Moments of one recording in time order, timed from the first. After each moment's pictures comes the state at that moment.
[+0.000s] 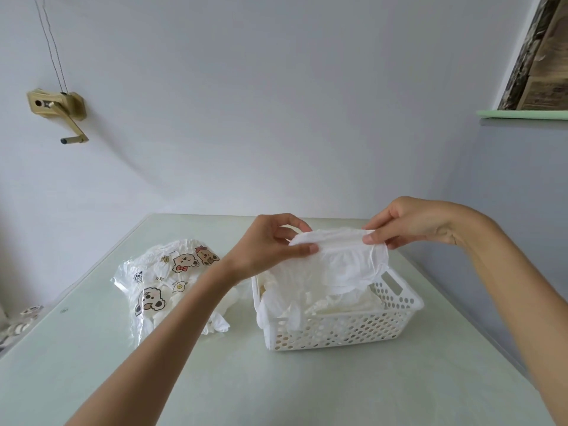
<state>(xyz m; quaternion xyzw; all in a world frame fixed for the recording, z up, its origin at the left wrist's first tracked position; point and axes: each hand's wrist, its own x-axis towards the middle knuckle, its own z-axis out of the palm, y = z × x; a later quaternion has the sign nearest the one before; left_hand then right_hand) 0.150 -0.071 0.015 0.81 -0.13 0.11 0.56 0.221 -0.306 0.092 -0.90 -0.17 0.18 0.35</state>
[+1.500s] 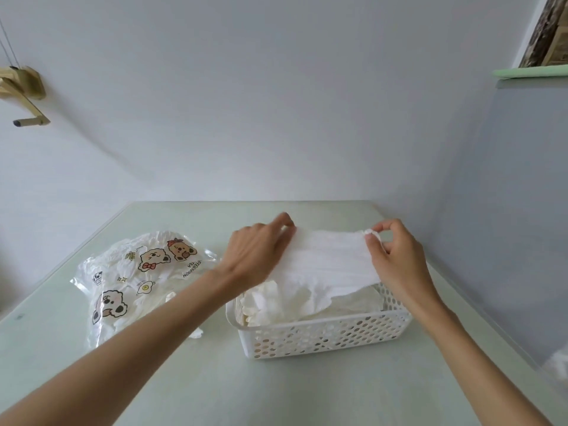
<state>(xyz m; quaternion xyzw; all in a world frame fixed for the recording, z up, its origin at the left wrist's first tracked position) 0.215 -0.084 -0.036 0.96 -0.05 0.26 0.13 0.243 -0.306 -0.037 -0.87 -0.15 -0.20 0.43</state>
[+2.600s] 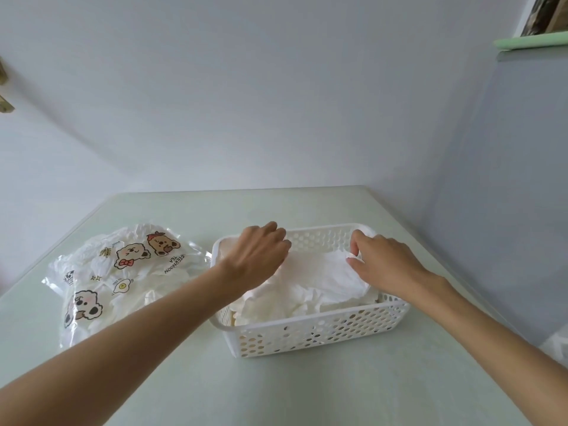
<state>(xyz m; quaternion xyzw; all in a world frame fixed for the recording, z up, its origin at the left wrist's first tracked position) 0.251 -0.085 -0.071 0.93 -0.19 0.24 -0.21 0.275 -0.315 -0.052 -0.97 -0.23 -0.07 0.03</state>
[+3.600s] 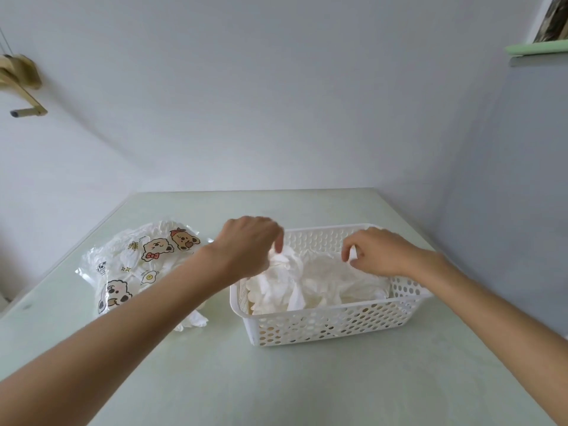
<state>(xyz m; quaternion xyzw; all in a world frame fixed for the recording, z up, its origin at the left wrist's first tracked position) 0.192 -0.083 -0.007 1.00 -0.06 0.03 -0.04 0.280 -0.296 -0.030 -0.95 -0.30 0.04 0.03</state>
